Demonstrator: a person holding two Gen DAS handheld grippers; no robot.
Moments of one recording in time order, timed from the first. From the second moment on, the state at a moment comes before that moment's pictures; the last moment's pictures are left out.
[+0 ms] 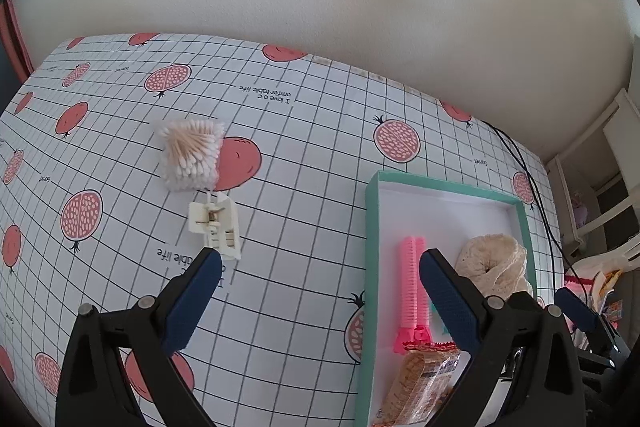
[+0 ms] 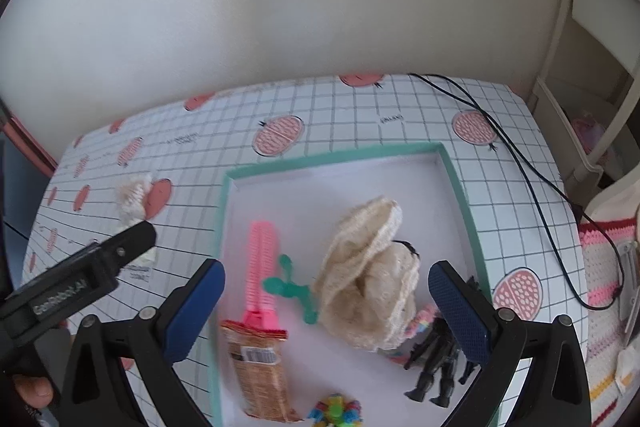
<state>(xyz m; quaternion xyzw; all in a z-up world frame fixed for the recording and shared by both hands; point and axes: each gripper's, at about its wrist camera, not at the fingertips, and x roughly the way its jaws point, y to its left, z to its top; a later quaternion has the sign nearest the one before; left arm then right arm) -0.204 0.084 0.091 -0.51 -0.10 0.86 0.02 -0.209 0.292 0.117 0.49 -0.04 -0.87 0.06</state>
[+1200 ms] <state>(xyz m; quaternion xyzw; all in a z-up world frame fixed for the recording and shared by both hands) -0.218 -0.079 0.064 -0.49 -0.24 0.84 -0.05 -0.220 0.139 0.090 0.47 -0.03 -0.86 0.18</state>
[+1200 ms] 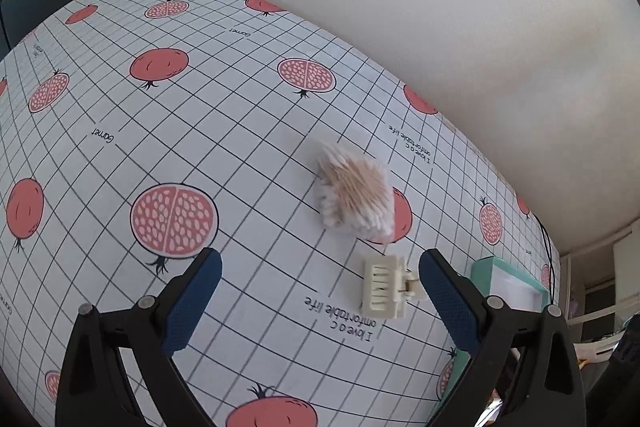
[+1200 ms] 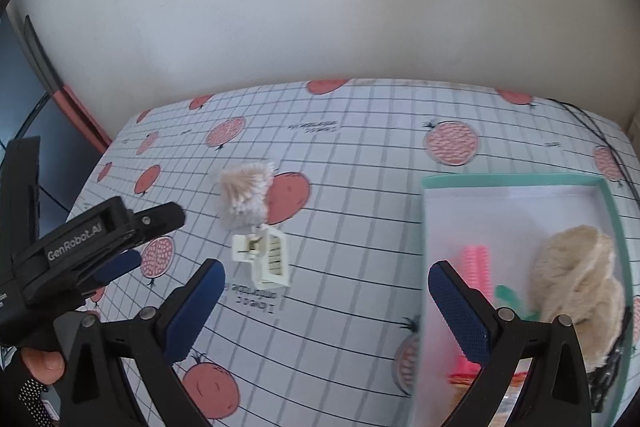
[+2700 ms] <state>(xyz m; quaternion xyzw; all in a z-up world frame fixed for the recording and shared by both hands) -0.288 -0.051 0.015 -0.50 -0.19 0.84 0.00 -0.251 0.105 0.025 0.49 -0.01 -0.85 0.18</state>
